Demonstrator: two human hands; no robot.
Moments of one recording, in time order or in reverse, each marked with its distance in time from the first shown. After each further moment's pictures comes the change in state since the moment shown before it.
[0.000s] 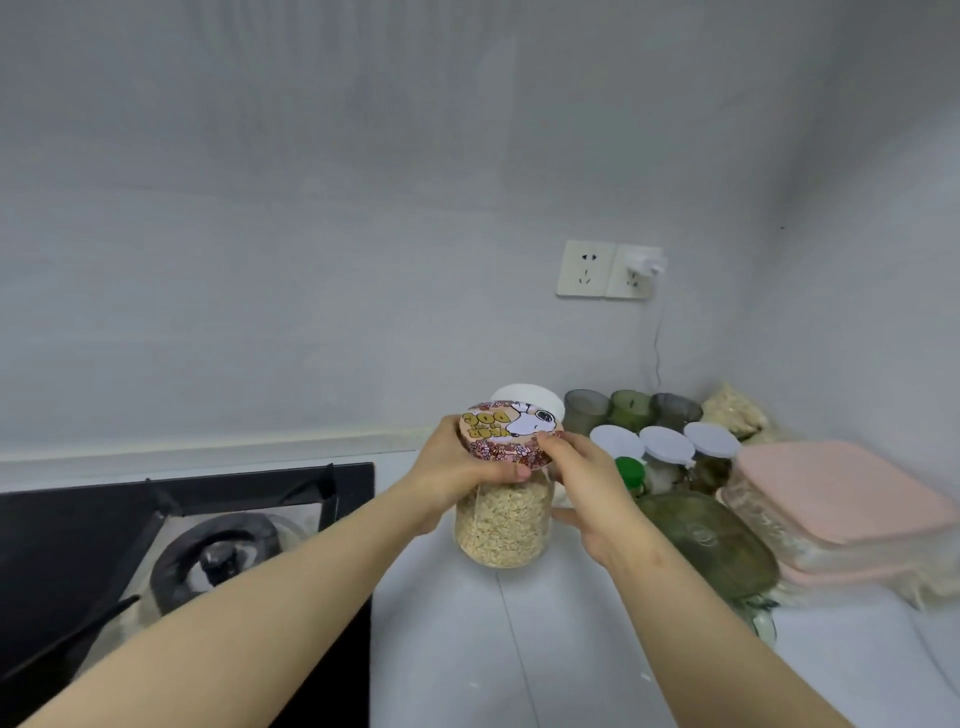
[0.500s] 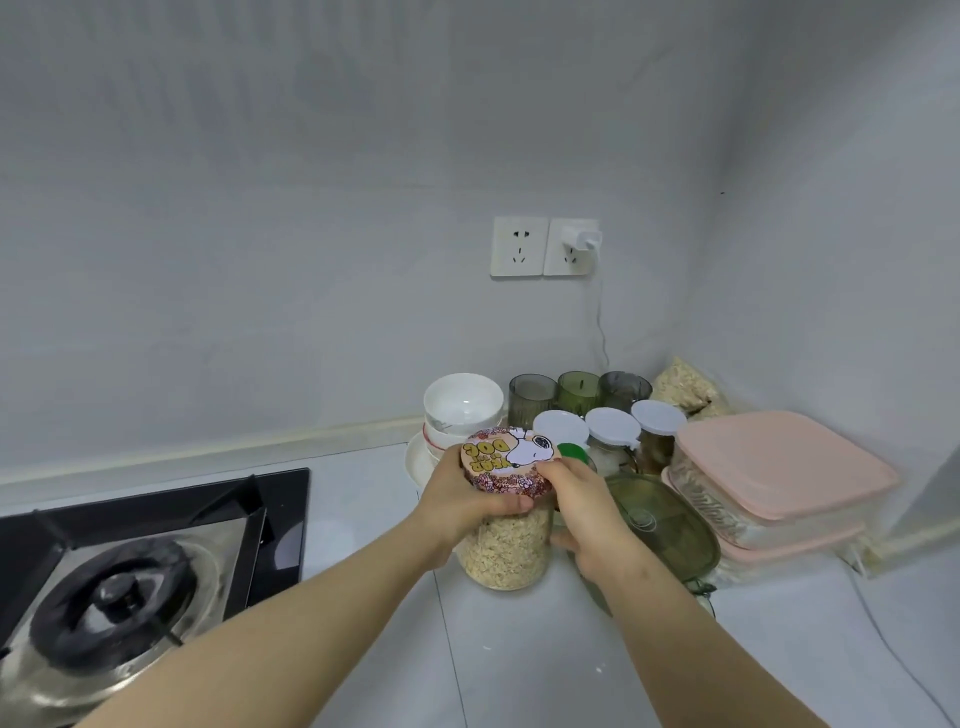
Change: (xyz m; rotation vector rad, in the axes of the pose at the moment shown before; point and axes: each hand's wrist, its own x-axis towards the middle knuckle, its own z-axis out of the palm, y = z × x) left_hand 0.036 -0.048 0.079 0.007 -0.022 -0.071; right_hand 0.031 0.037 -0.071 0.010 0.110 0.144
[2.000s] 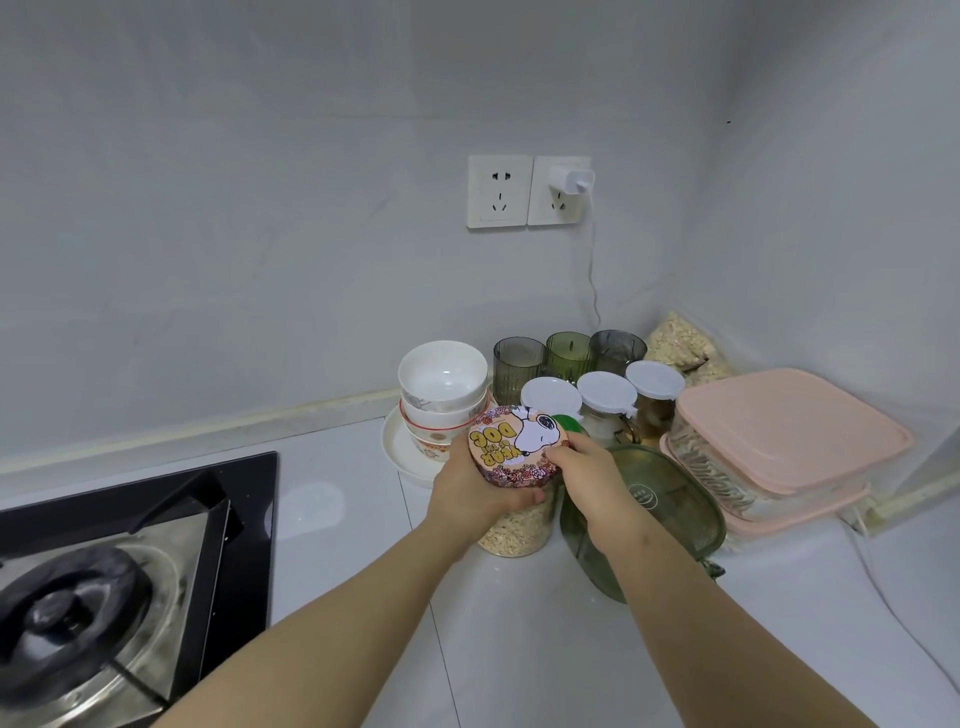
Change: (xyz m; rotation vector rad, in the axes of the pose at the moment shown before) left_hand 0.038 -0.043 0.023 0.300 0.105 -0.034; right_hand 0.069 0.032 -0.017 -0.322 0.117 0.044
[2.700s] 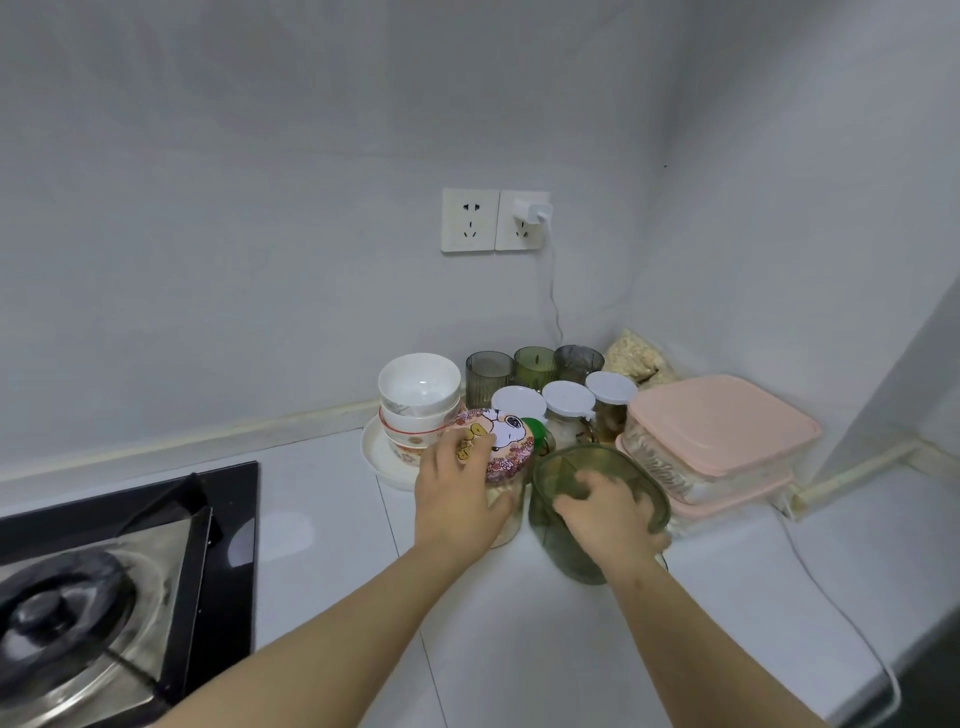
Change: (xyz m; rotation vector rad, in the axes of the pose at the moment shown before) left_hand -0.043 0.017 0.005 0.668 0.119 0.295; right_hand -0.068 0.013 -0.041 -0.529 0.185 0.083
